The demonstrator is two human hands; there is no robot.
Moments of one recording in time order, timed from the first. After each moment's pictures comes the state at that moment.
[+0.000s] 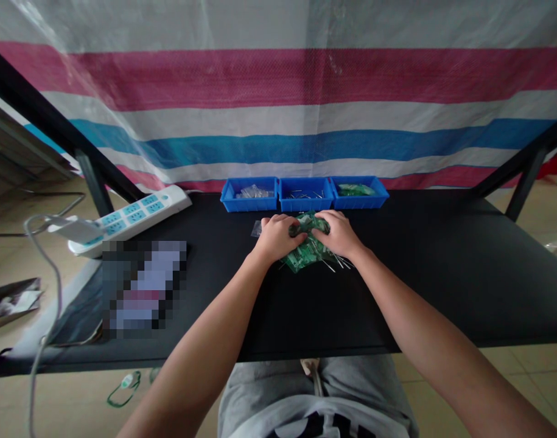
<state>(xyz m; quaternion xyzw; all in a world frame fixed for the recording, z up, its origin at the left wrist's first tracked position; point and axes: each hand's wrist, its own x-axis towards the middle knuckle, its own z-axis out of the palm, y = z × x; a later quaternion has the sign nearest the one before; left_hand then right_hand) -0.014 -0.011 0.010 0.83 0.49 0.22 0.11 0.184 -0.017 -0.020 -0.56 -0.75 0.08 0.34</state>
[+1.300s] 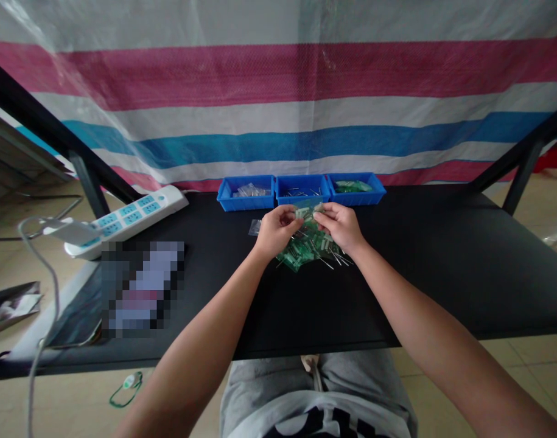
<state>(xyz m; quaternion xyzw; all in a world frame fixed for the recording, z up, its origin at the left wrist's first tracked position) -0.006 -0.008 0.008 0.66 0.41 0.47 0.42 0.172 -0.026 0.005 -0.47 -0.54 0.42 0.56</state>
